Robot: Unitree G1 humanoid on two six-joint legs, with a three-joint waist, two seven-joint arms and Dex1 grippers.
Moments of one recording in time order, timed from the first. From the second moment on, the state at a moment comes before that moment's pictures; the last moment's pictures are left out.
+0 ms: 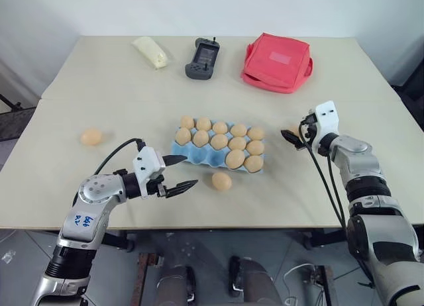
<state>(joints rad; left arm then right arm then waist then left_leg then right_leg) -0.26 0.57 0.01 -0.19 -0.32 0.24 -0.86 -0.92 -0.53 -0.09 1.01 0.08 0.10 0.60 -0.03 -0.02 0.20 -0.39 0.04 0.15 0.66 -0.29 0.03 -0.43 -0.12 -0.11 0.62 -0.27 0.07</state>
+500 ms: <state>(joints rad) -0.19 0.64 0.14 -0.13 -0.34 0.21 -0.90 -0.77 -0.46 -0.02 0.42 0.25 0.30 0.94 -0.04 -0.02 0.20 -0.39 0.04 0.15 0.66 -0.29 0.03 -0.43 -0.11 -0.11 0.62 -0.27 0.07</state>
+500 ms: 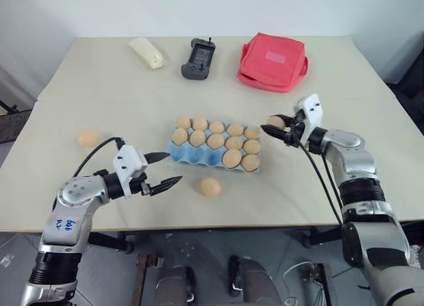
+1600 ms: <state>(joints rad) -0.15 0.80 0.19 -0.02 -0.38 0.17 -1.10 -0.33 -0.72 -0.03 -0.04 0.48 0.25 1.35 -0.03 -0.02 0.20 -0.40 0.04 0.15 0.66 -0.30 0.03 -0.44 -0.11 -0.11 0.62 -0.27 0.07</state>
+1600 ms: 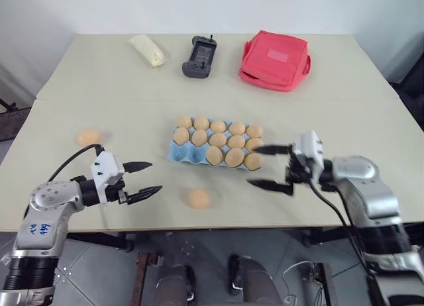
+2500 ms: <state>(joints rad) -0.28 0.46 -0.13 -0.08 -0.23 0.18 -0.89 -0.24 -0.76 -0.09 -0.06 0.50 0.18 1.35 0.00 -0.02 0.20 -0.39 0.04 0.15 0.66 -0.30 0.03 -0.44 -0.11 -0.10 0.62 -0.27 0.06</state>
